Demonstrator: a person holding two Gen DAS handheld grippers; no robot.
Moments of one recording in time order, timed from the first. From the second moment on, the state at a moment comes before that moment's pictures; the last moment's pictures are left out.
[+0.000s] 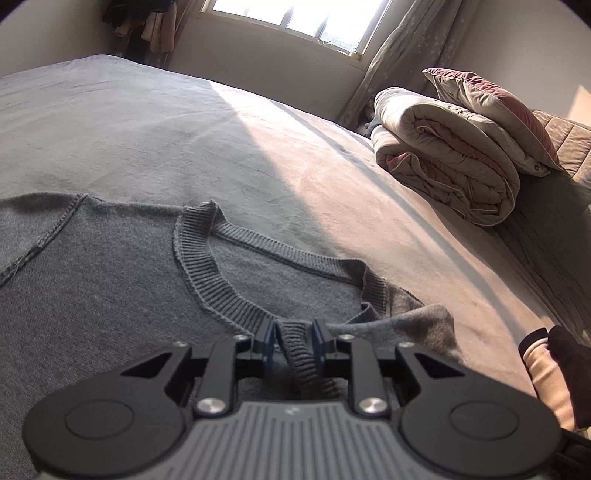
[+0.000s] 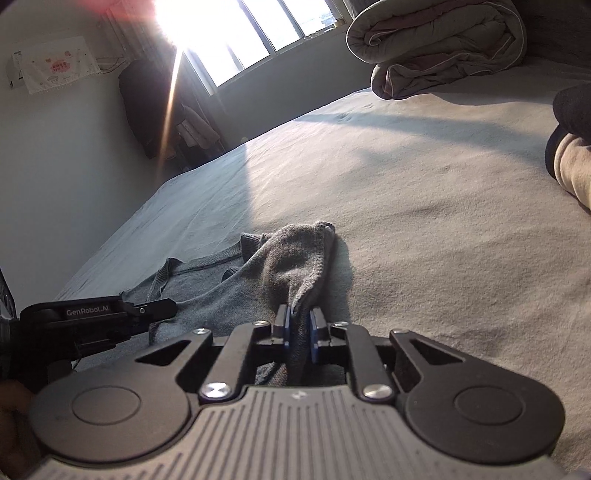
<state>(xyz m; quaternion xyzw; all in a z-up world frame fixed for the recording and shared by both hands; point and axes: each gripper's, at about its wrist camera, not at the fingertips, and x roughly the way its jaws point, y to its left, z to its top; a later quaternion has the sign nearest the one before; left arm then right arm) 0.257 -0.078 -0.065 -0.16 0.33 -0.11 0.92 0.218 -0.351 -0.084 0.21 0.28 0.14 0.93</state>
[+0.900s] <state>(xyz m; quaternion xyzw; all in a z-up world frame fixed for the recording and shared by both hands) 0.134 -0.090 -0.047 -0.06 0.43 -0.15 0.89 0.101 -0.354 -0.038 0.25 0.41 0.17 0.86</state>
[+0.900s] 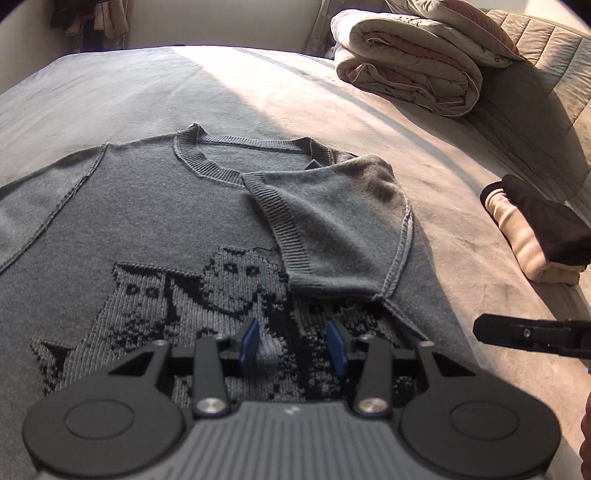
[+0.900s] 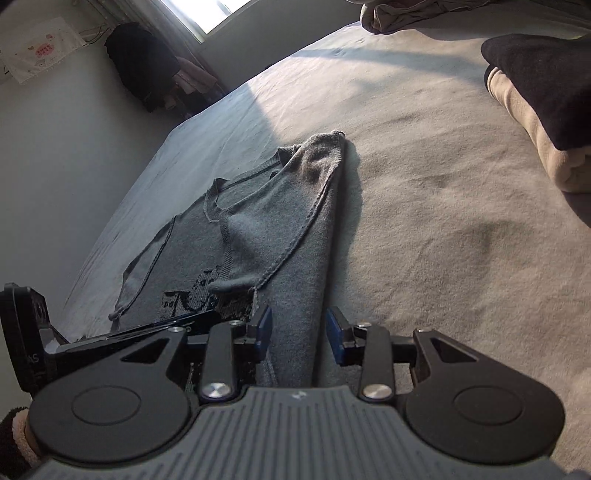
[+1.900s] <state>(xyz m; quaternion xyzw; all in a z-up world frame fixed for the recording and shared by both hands) -0.067 -0.088 -0.092 -0.20 0.47 -0.40 0.76 -0.085 -0.342 -0.037 0.28 0.46 0.17 0.82</state>
